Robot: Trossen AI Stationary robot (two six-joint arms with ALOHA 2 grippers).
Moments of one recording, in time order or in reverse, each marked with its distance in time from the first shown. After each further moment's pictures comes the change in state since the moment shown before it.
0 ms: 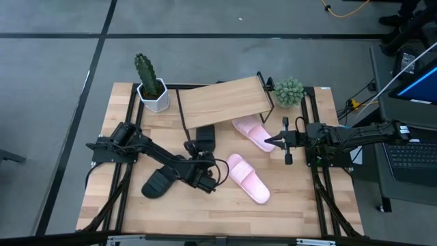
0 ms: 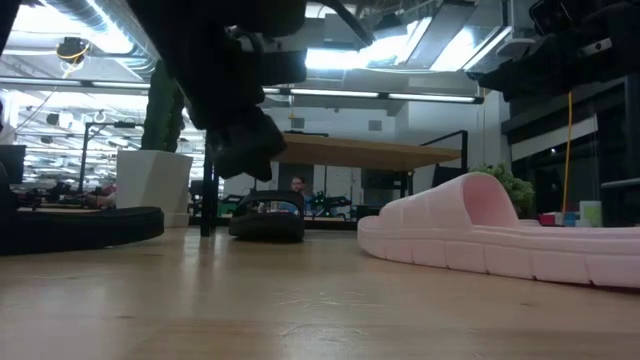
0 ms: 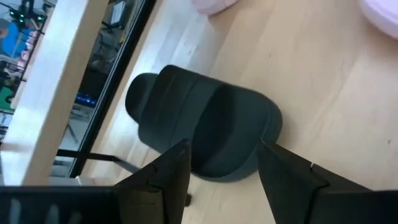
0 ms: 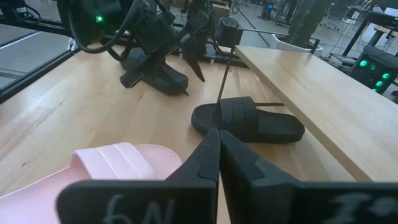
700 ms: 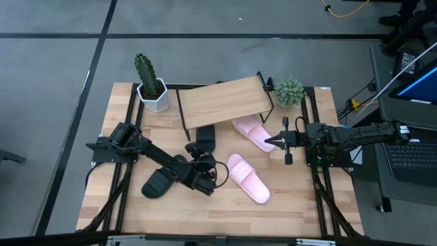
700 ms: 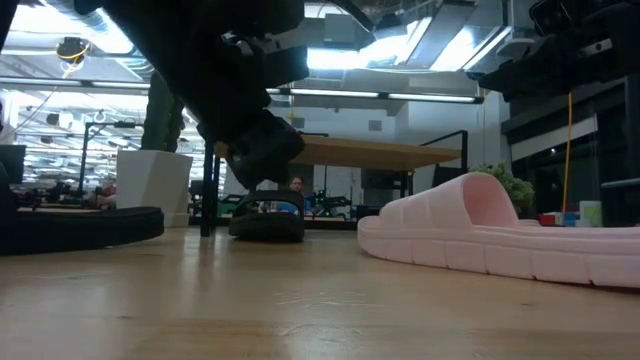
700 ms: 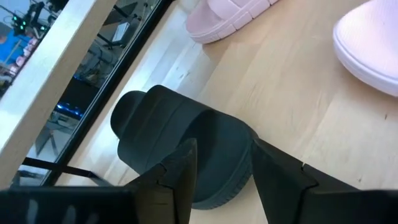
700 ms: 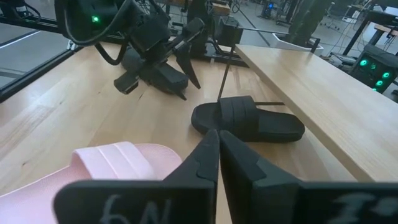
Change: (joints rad) left arm -0.017 -0.008 -0.079 0.218 -0.079 0.001; right arm 0.000 0.000 0.000 -0.003 0.000 0.001
